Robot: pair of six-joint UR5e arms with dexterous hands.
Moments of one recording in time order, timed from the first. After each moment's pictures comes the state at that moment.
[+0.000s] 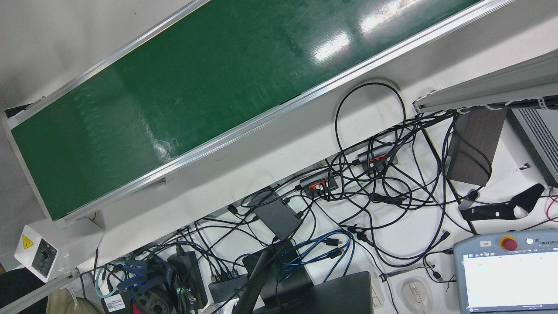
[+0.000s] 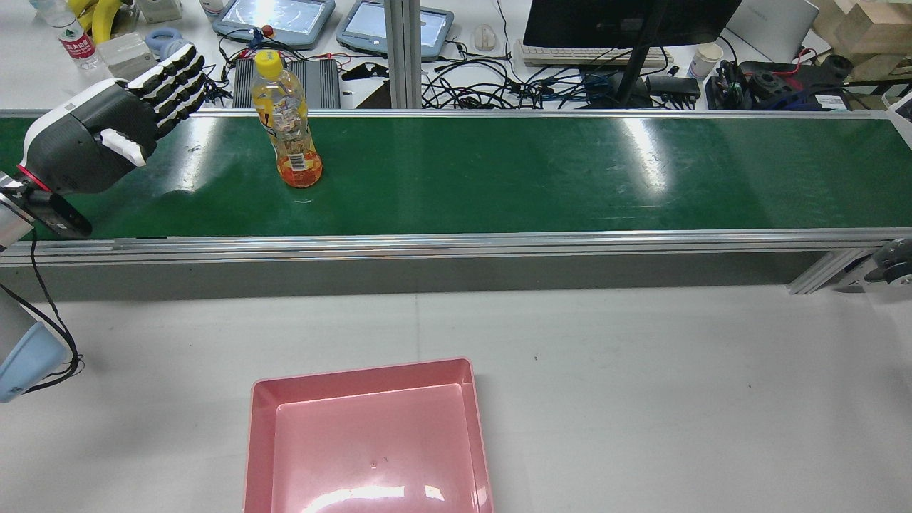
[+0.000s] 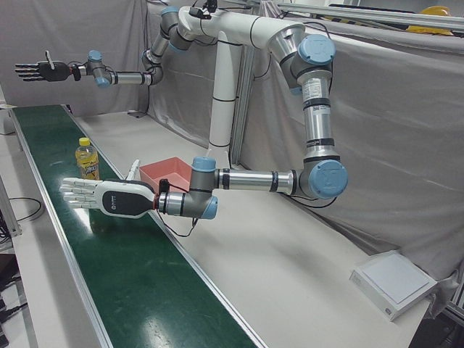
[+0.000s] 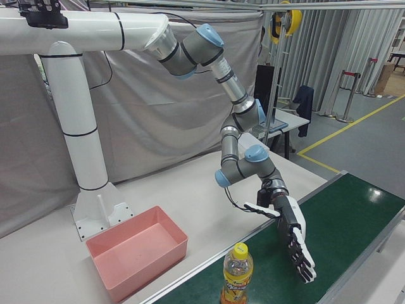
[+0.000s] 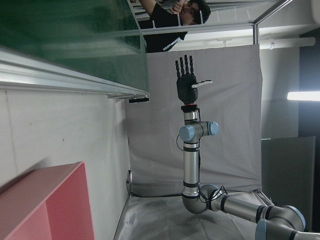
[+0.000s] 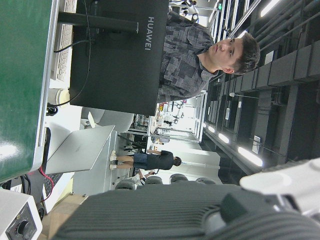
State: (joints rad) left arm -0.98 -1.90 -1.67 -0.07 1.45 0.22; right arm 1.60 -1.57 1.64 -3.27 -1.58 -0.10
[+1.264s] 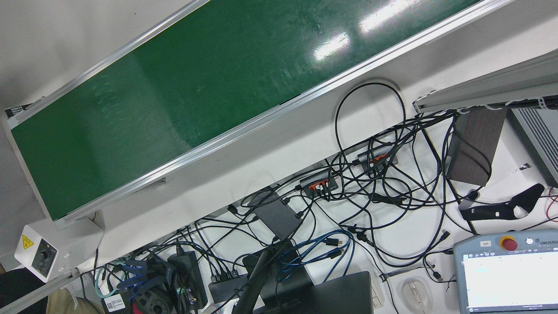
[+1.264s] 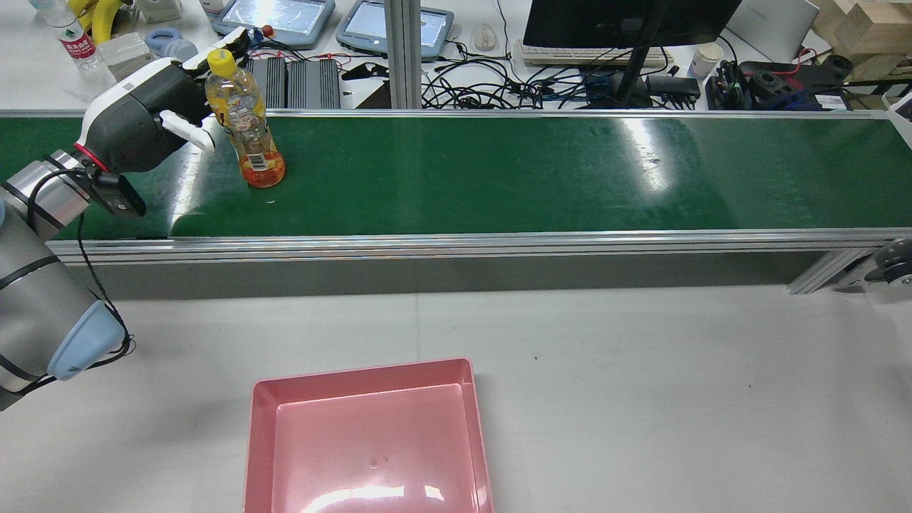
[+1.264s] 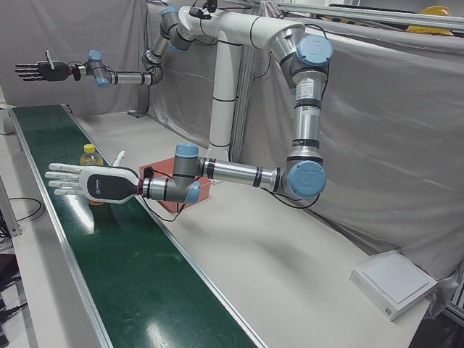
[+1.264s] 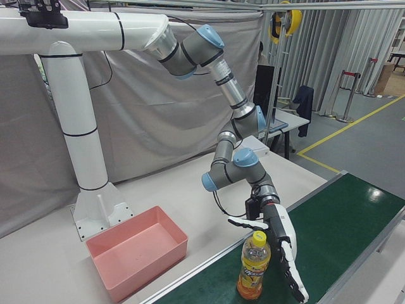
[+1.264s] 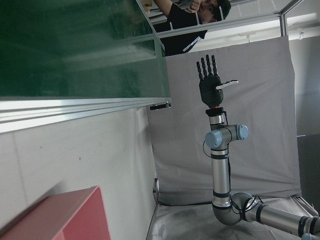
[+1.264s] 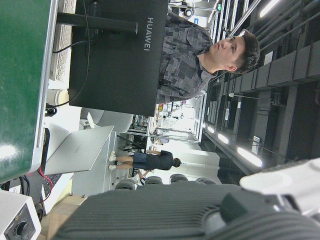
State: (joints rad) left arm -0.94 -2.04 -1.65 0.06 1.40 0.36; right arm 1.60 -1.57 1.64 -3.27 -1.58 -0.10
